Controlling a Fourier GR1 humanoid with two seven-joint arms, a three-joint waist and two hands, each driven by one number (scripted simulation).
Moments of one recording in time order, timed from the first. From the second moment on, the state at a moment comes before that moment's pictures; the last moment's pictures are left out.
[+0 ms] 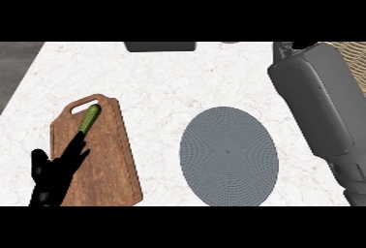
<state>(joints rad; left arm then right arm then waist) 0.13 0.28 -0.06 -1.49 0.15 0.08 0.23 -1.05 -0.29 0.16 -1.13 0.91 -0.44 1.06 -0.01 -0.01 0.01</state>
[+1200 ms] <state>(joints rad) 0.11 0.26 -0.05 -1.49 0.13 0.06 0.23 -1.01 -0.58 -0.16 -1.00 0.82 -0.34 0.90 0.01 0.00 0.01</state>
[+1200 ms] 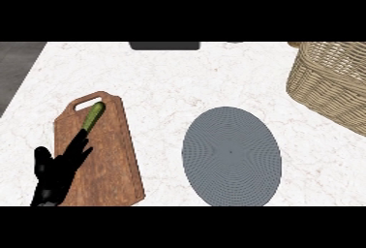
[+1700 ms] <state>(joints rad) 0.10 0.26 -0.04 -1.48 0.12 0.05 0.23 -0.93 -0.57 -0.33 -0.87 0.65 -0.48 0.67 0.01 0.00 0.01</state>
